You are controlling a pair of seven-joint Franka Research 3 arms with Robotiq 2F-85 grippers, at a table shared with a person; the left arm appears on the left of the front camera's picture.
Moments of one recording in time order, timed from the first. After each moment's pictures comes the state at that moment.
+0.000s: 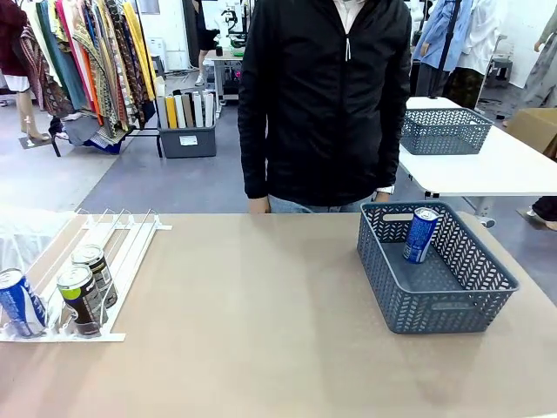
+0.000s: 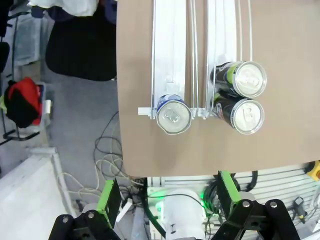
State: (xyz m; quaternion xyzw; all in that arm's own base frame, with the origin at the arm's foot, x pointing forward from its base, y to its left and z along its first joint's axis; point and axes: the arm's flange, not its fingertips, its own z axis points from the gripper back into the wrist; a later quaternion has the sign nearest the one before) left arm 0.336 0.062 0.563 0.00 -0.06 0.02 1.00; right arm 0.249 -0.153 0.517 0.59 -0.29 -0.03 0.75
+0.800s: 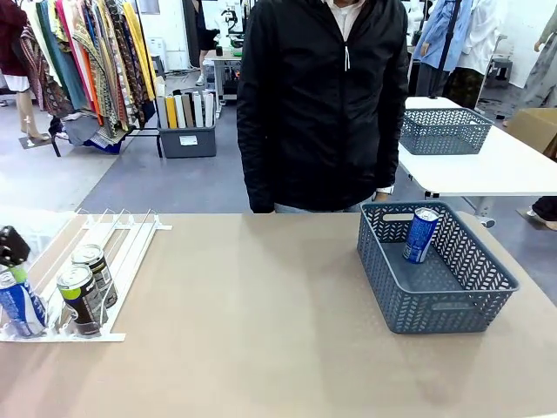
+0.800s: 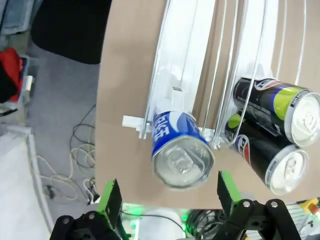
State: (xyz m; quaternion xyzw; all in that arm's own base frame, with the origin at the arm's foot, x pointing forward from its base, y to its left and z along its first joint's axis) left arm 0.357 0.064 0.437 -0.02 -0.03 0.11 0.99; right arm 0.249 -0.153 0.517 0.59 -0.29 -0.03 0.75
